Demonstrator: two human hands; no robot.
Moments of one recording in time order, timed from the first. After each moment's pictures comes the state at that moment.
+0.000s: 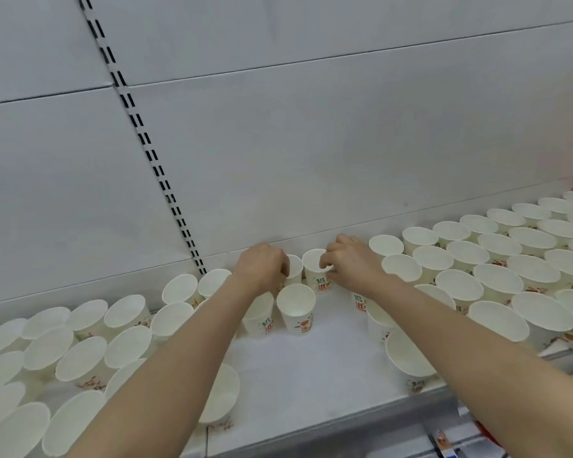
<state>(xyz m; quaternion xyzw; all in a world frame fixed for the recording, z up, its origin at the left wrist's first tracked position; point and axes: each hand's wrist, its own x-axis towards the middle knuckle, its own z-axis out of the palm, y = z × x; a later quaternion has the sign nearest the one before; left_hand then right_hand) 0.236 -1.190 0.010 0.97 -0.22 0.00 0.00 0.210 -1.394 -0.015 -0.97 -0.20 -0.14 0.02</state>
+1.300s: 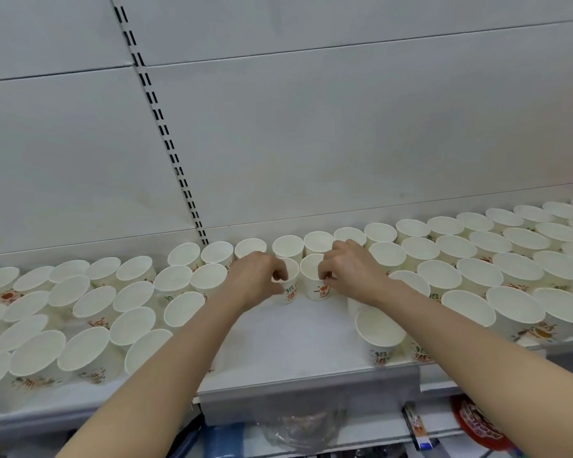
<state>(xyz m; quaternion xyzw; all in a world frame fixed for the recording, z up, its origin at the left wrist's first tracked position) 0.150 -1.190 -0.005 0.98 -0.19 0.02 0.10 0.152 -1.411 -0.017 -0.94 -0.29 -0.16 0.05</state>
